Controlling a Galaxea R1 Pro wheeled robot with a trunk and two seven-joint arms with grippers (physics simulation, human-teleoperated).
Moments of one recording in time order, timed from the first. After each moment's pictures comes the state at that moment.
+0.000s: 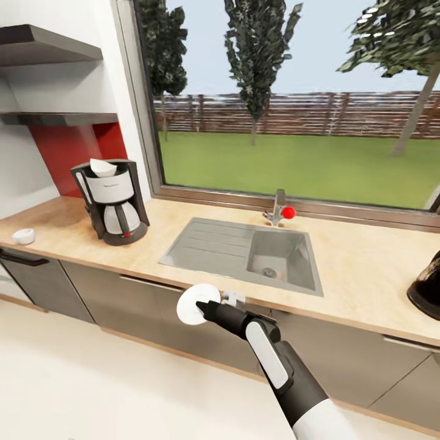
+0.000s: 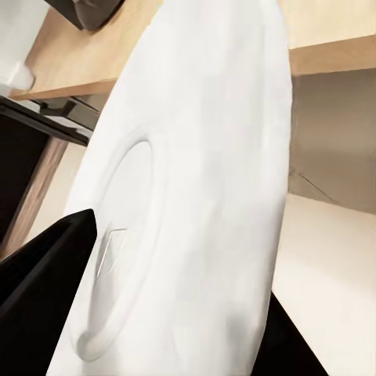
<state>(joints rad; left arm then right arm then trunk) 0.05 0.29 0.29 -0.91 0.18 0.31 -0.61 -0.53 0.17 0.35 -1.14 -0.76 0.56 -0.03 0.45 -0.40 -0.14</state>
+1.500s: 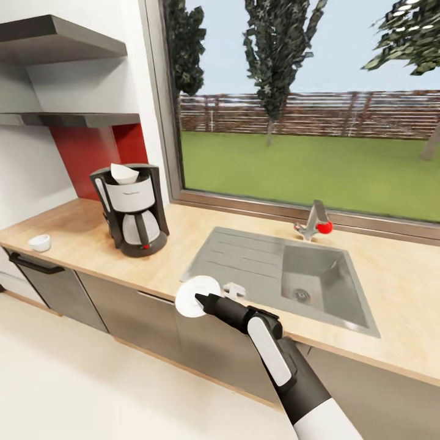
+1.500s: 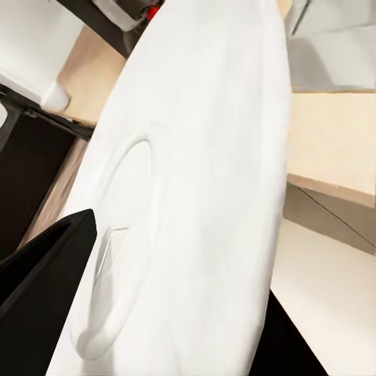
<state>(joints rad) 0.06 0.15 0.22 -0.55 -0.03 0.29 0.13 -0.53 0.17 0.34 -1.21 -0.76 0.58 -0.02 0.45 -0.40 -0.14</state>
